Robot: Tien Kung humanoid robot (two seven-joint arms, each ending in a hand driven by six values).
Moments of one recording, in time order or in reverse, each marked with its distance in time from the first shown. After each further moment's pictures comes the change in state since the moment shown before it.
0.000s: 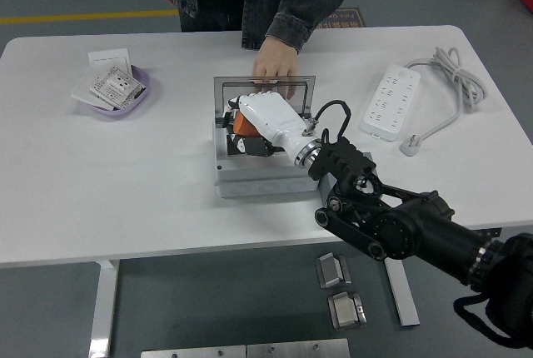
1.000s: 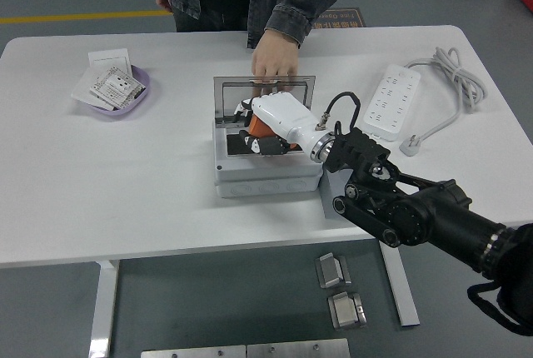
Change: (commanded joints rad) left arm -0.024 -0.003 0.008 0.000 0.012 -0.005 -0.011; right arm 0.033 -0.049 -0.011 -0.054 0.014 0.073 0.080
